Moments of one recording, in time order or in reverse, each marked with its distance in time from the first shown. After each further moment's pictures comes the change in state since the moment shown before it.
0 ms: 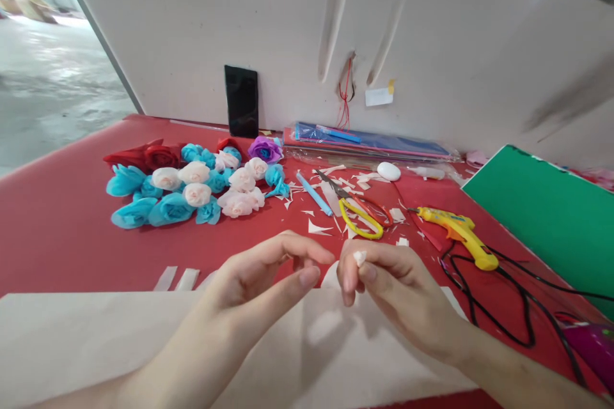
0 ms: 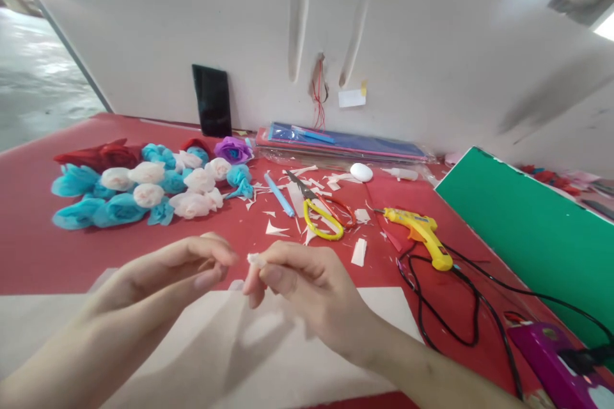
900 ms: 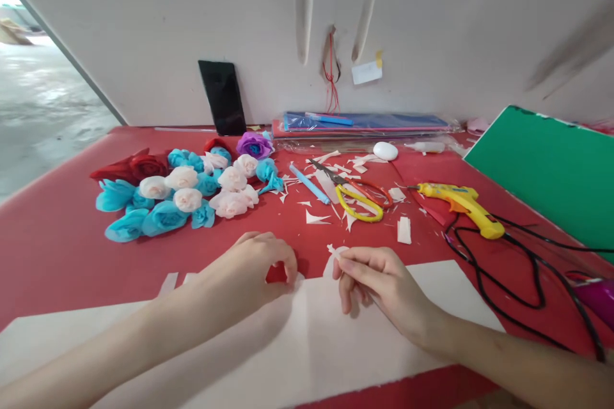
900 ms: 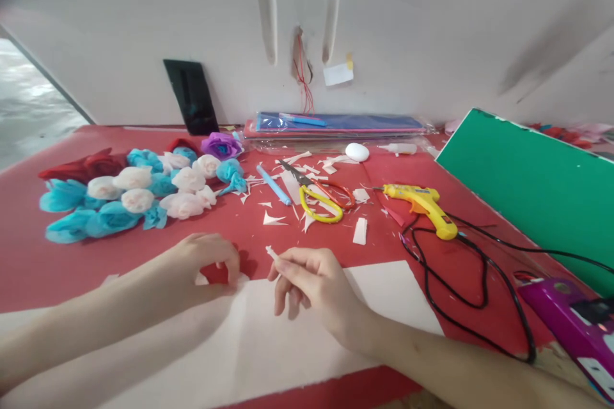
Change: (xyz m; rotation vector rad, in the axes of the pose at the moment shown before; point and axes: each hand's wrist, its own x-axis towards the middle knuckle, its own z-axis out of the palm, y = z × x) left_hand 0.044 -0.021 -0.036 1.122 -0.365 -0.065; right_hand -0.020 0.045 -0.004 0.042 0.251 0.409
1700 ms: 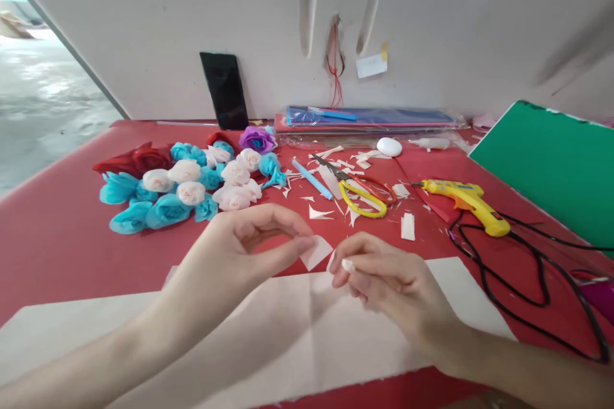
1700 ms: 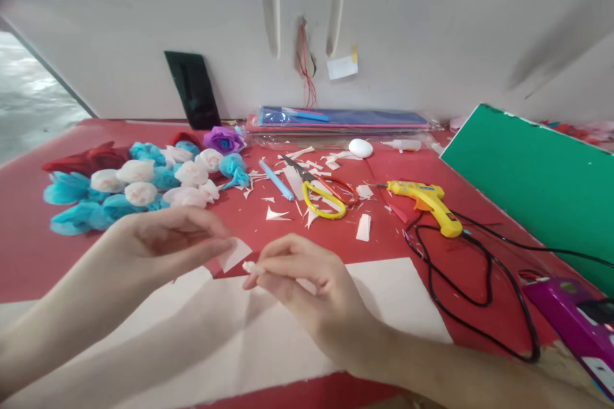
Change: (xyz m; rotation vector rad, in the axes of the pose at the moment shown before) left_hand -0.021 0.041 -0.020 -0.606 0.418 -0.050; right_hand -0.018 -0.018 0.011 -0.237 -0.023 -0.395
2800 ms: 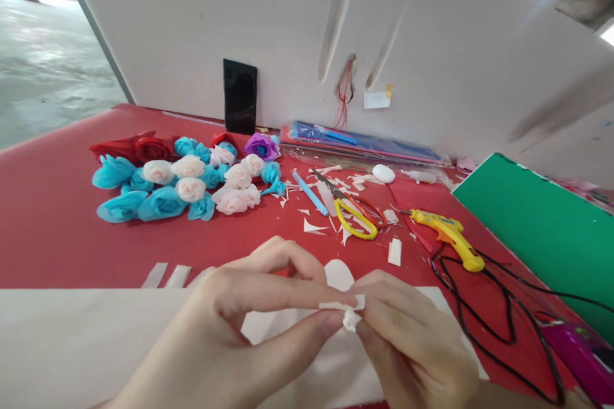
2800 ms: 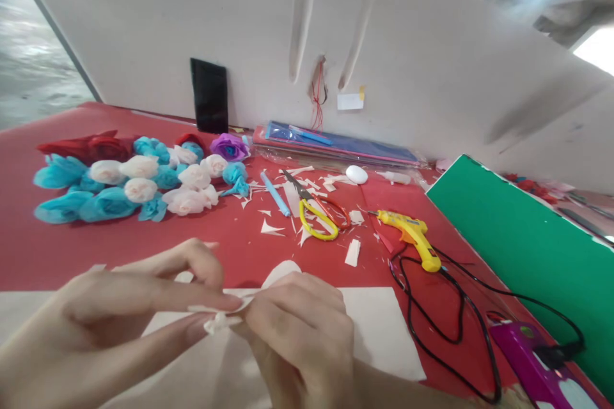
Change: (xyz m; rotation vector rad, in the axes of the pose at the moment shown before) left_hand -0.033 -0.003 0.019 -0.174 0.071 0.288; right_hand -0.003 -0.033 0.015 -0.569 0.143 -0.589
